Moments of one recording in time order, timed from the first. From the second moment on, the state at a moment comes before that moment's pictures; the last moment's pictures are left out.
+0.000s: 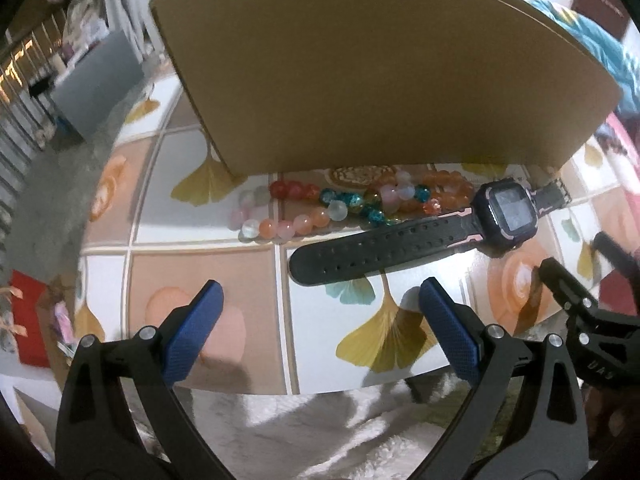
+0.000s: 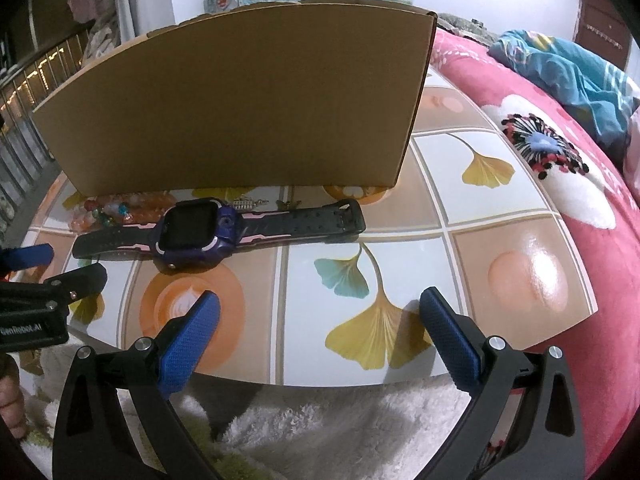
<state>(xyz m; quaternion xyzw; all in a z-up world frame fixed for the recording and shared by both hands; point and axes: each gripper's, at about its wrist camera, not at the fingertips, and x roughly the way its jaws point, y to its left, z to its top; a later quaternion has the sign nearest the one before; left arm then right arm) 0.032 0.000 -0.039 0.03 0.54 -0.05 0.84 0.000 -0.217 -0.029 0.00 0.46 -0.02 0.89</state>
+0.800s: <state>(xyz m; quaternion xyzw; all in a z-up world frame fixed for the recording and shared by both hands) 0.034 -0.007 -0.037 0.05 0.52 -0.07 0.85 0.001 -0.220 -0.031 0.00 0.46 -0.01 0.89</state>
